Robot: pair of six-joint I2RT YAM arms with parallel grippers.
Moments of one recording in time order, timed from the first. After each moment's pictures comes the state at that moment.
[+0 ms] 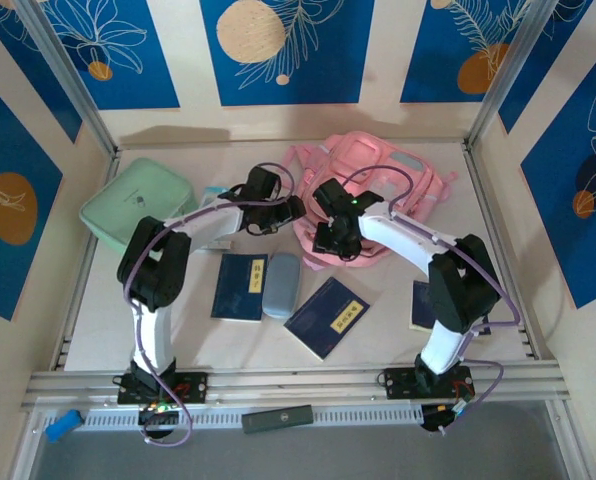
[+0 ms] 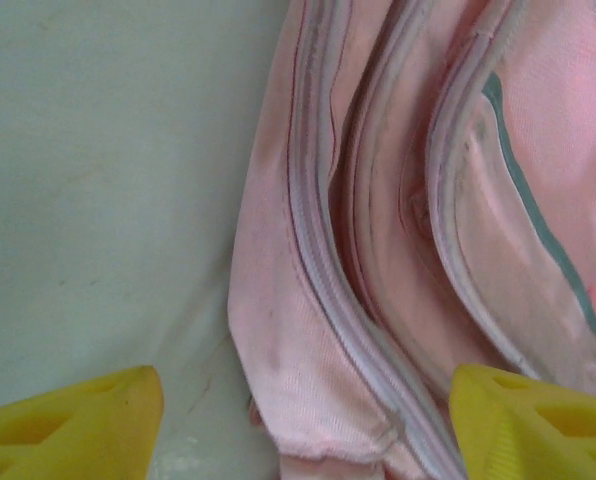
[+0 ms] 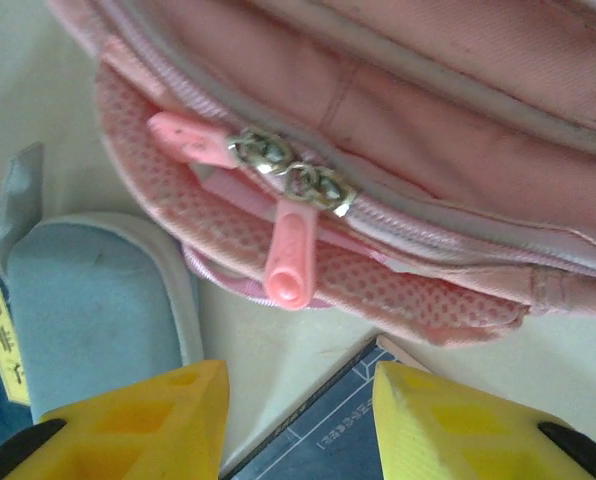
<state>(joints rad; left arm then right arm) -0.54 1.99 1.42 -0.30 0.24 -0.84 0.59 1.73 1.32 -0.88 -0.05 0.74</state>
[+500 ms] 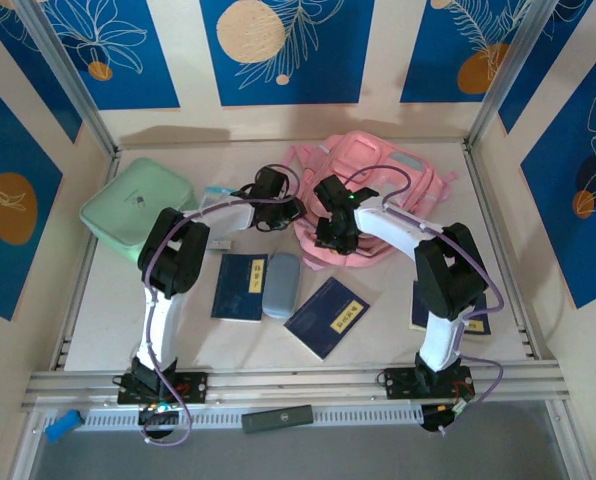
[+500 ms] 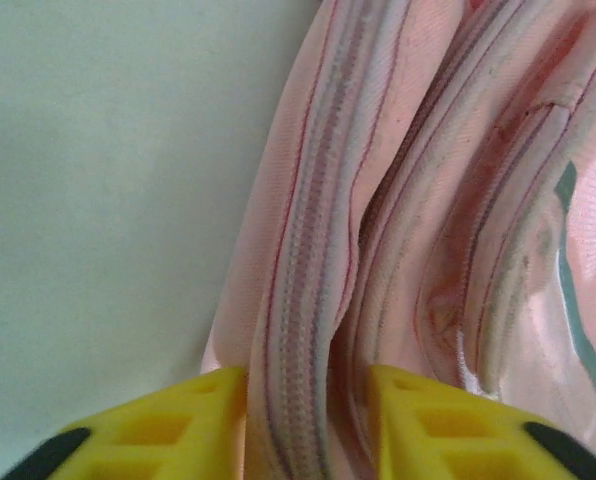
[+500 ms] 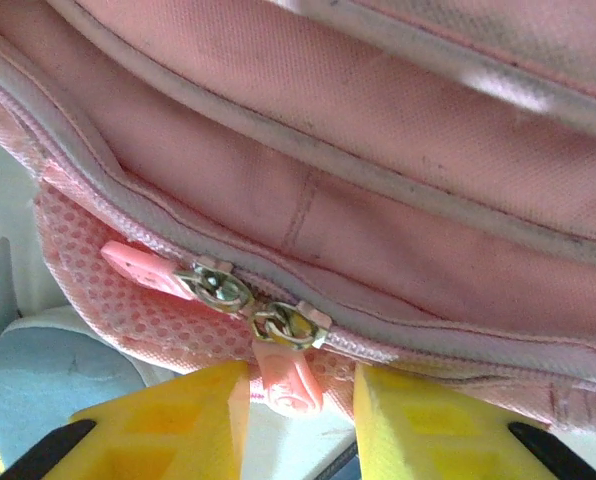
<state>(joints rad) -0.54 2.15 1.52 -0.24 0.27 -0.94 0.55 1.83 1.35 -0.82 -0.06 0.77</state>
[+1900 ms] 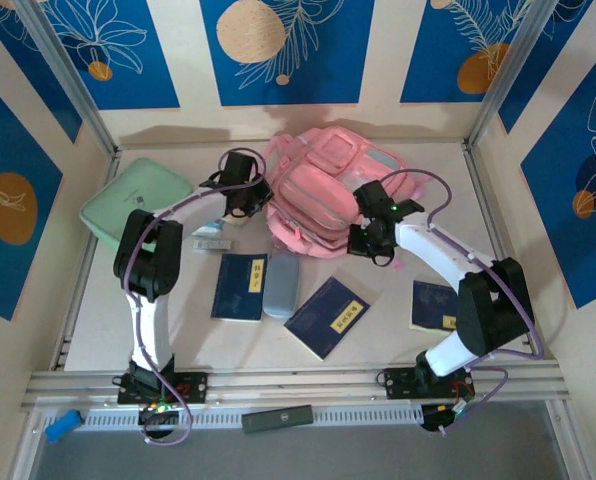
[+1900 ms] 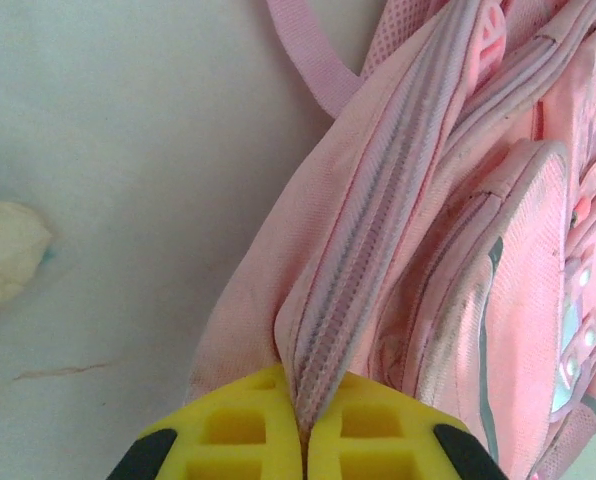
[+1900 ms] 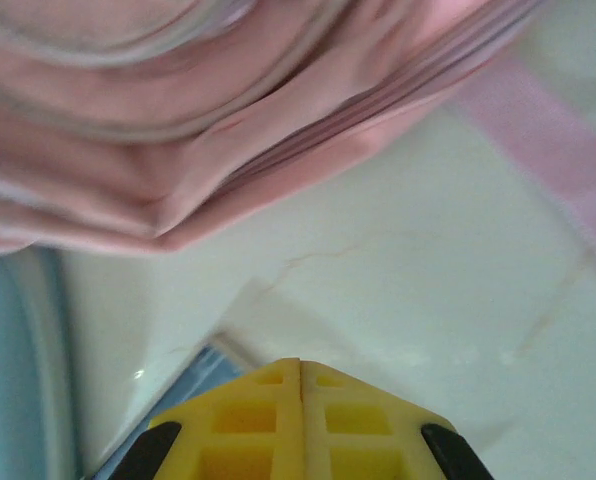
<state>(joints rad) -0.40 2.03 1.47 -0.24 0.20 -1.02 0.44 1.53 1.12 -0.83 -0.08 0.52</state>
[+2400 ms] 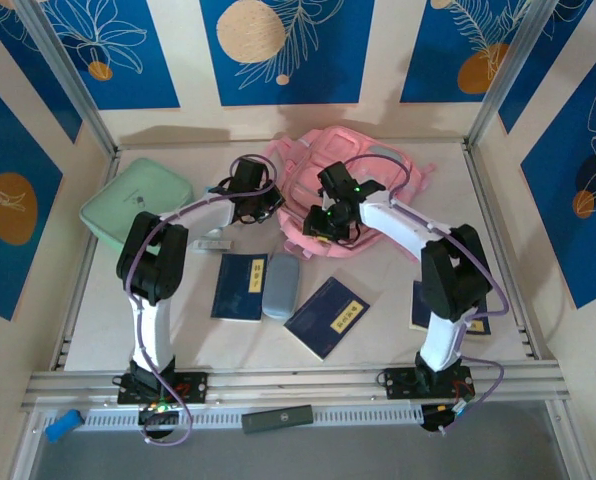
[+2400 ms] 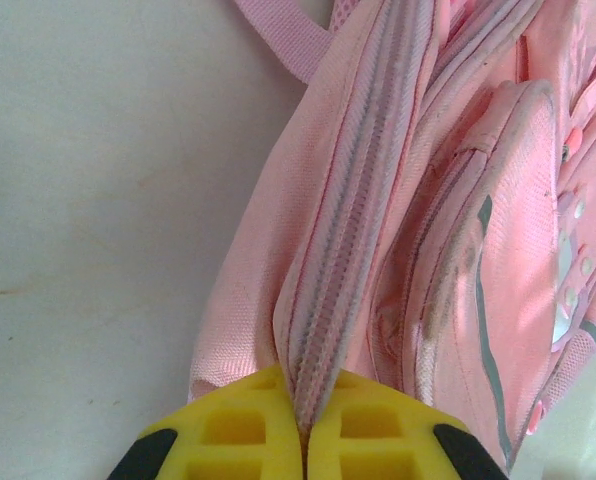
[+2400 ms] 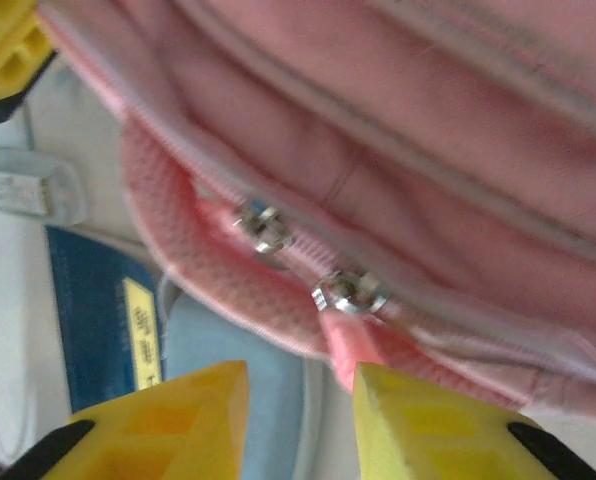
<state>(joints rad) -0.45 2.02 1.43 -0.20 0.22 -1.05 0.53 1.82 1.42 -0.75 -0.26 0.63</state>
